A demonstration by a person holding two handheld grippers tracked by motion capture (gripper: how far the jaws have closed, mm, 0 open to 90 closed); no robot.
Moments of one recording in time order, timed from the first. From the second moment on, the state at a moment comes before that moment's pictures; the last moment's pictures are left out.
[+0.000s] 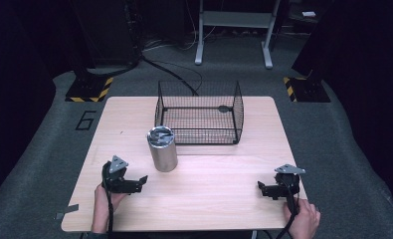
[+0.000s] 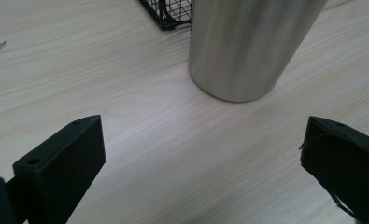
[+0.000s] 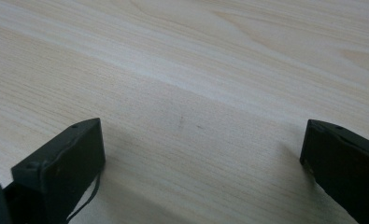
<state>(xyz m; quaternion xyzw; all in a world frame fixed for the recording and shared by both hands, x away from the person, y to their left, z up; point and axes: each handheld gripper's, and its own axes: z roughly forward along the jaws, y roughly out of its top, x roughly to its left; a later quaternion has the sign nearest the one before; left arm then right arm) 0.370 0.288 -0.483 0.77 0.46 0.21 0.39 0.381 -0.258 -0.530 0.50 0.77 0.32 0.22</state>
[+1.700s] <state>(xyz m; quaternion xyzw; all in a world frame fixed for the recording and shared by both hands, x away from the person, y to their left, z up) 0.418 0.231 -0.432 0.75 0.41 0.23 0.46 0.381 -0.258 -0.530 0.50 0.77 0.32 0.22</state>
